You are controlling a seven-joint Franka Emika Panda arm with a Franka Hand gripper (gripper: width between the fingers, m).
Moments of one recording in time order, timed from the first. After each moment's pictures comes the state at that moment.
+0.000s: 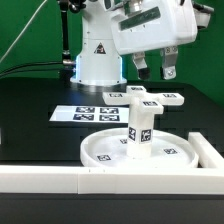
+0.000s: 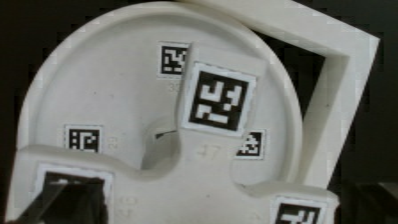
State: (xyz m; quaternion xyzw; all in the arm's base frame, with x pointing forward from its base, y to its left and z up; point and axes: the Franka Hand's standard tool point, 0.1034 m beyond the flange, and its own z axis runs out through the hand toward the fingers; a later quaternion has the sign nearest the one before) arm 0.560 0.056 0.136 -0.84 0.52 -0.01 0.13
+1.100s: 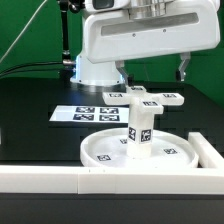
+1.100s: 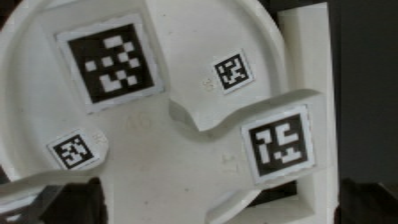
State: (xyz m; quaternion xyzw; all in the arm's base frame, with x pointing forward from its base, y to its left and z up) arm 0.562 0.054 0.128 -0.99 0.04 0.01 0.09
